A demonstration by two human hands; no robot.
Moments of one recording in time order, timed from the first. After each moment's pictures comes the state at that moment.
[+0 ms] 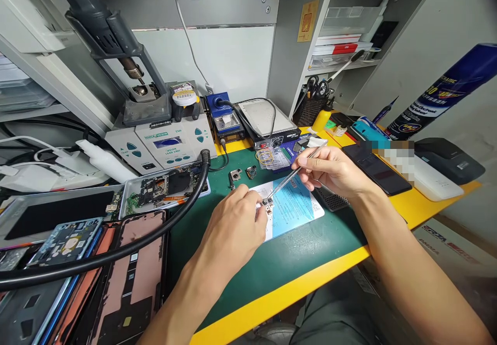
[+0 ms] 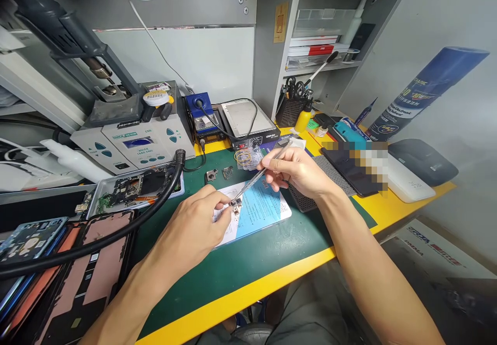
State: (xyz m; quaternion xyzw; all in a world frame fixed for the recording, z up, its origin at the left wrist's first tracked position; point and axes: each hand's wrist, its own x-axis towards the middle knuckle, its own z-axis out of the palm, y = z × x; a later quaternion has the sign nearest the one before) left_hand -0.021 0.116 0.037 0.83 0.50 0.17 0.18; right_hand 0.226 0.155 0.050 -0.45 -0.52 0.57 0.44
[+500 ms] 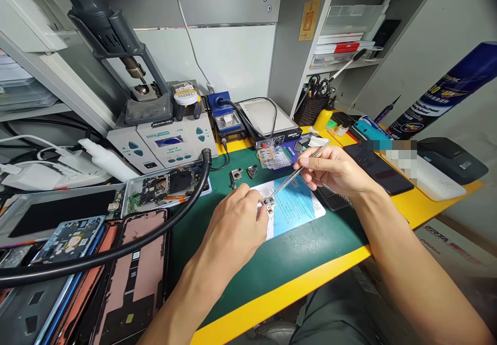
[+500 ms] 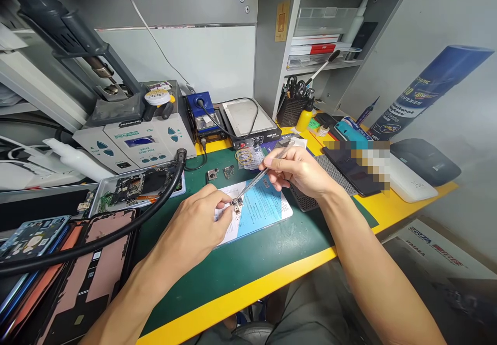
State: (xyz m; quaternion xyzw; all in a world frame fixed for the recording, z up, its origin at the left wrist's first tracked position) left_hand -0.020 0.115 0.039 0.83 0.50 0.16 0.17; right_hand 0.226 0.154 0.052 -0.46 -0.52 0.57 0.43
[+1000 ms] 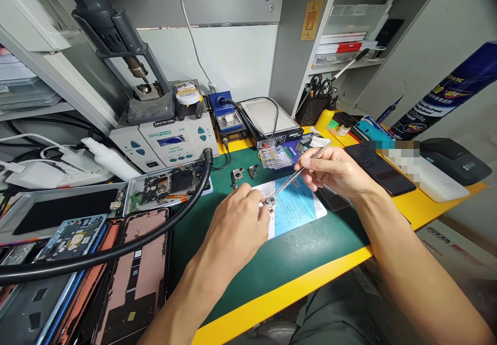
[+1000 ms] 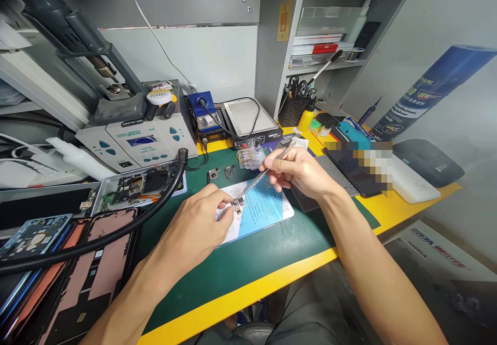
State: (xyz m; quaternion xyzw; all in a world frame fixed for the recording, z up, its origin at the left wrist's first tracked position) left_hand -0.019 0.116 0.039 0.83 0.50 0.17 0.18; right_hand 0.223 0.154 0.053 -0.46 -0.51 0.58 0.44
